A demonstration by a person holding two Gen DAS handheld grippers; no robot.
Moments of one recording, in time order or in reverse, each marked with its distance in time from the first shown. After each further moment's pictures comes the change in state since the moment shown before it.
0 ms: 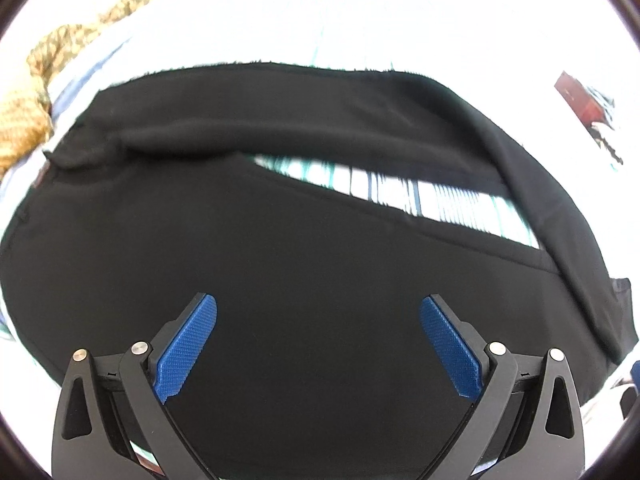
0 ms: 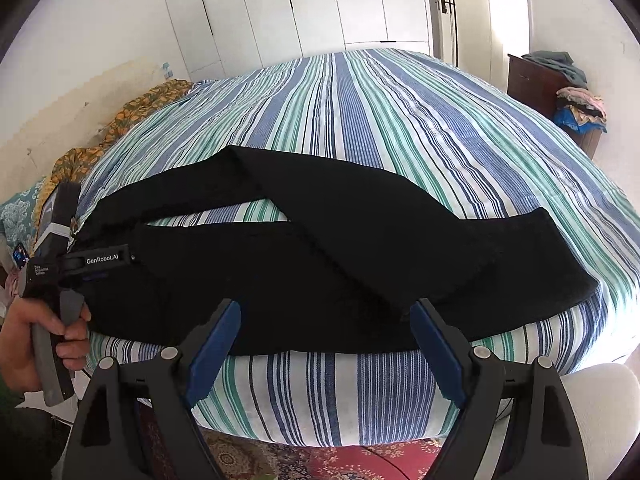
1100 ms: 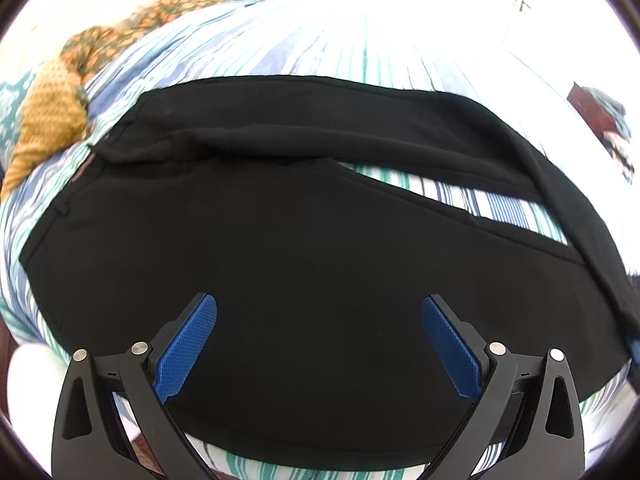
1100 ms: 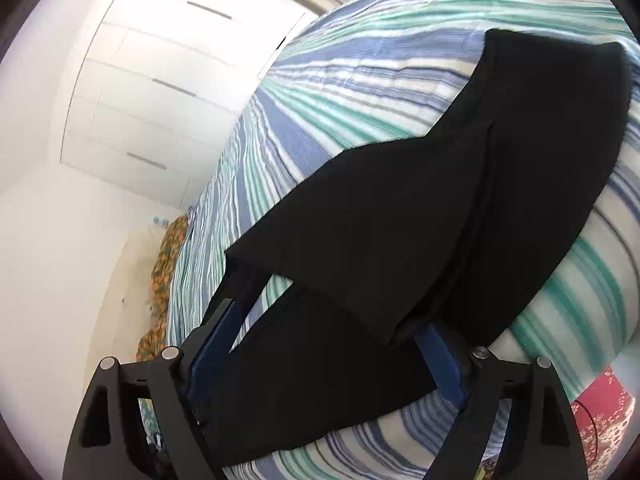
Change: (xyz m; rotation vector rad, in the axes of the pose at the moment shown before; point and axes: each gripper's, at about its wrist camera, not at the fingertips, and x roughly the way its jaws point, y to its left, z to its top) left arm -0.016 0.044 -0.024 0.003 -0.059 0.046; right arm 0.042 -0.089 -0.017 0.805 -0.068 0.286
